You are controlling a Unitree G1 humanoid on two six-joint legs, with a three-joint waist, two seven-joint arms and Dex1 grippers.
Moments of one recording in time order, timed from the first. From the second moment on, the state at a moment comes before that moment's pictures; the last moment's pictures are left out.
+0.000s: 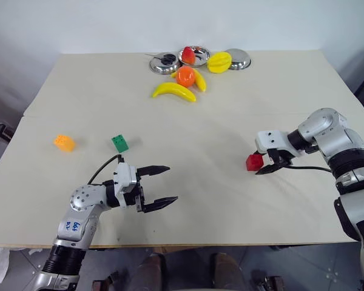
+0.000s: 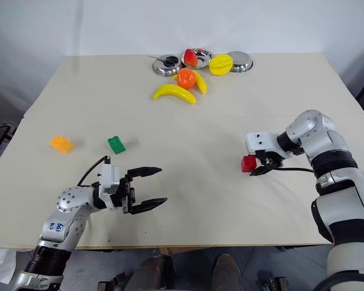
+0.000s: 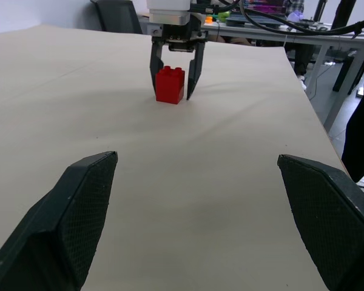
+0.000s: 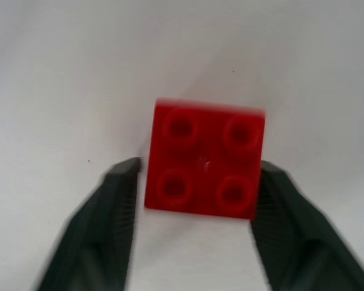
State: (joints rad) left arm -0.18 0.48 -0.04 -0.06 -0.45 0.02 -1.06; right arm -1.07 -0.78 0.46 0.95 -0.11 -0.24 1.55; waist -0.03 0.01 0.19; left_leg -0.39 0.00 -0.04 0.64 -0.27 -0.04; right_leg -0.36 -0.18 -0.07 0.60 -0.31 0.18
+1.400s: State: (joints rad) left arm -0.34 0.57 0.32 0.37 -0.40 -0.04 -0.85; right arm -0.09 -0.82 -0.39 0.20 0.65 -0.10 1.30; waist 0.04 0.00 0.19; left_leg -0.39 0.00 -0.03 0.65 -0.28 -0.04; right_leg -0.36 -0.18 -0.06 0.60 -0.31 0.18
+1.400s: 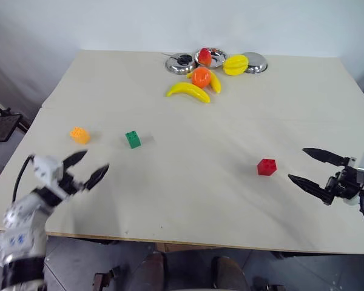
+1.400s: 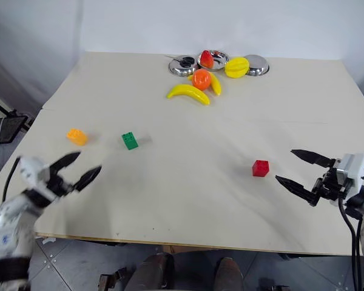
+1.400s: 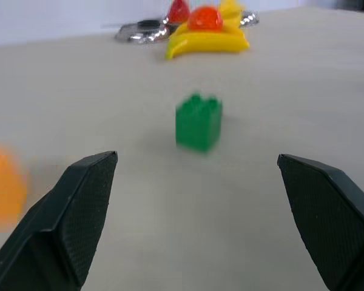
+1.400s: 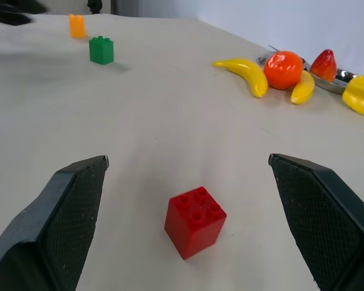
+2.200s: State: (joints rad) left arm -0.78 0.56 0.15 1.07 -0.20 -0.27 -1.04; right arm 0.03 -0.81 -0.44 0.01 0.65 0.02 1.22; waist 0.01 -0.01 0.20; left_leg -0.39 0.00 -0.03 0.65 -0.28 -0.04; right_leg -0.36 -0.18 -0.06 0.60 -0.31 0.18
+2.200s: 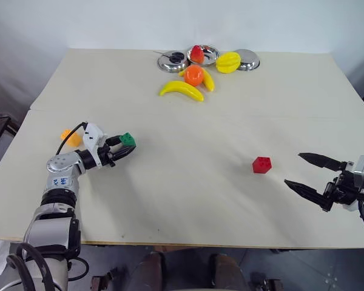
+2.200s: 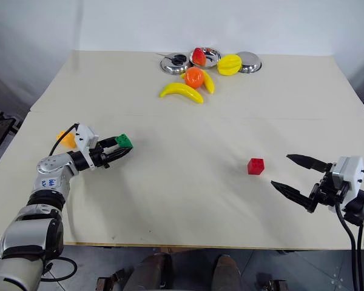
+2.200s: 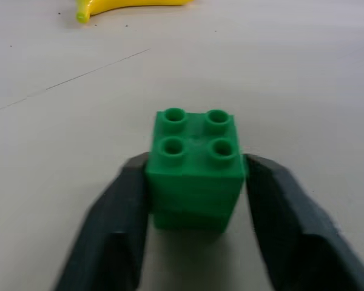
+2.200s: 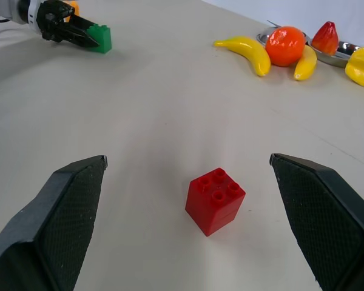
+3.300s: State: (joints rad) left arm -1.04 0.04 -0.22 1.04 0.03 -0.22 -1.13; right arm 0.35 -0.80 -0.66 -0.19 0.67 0.12 1.24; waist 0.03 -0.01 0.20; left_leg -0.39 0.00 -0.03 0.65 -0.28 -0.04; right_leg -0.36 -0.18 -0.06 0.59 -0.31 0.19
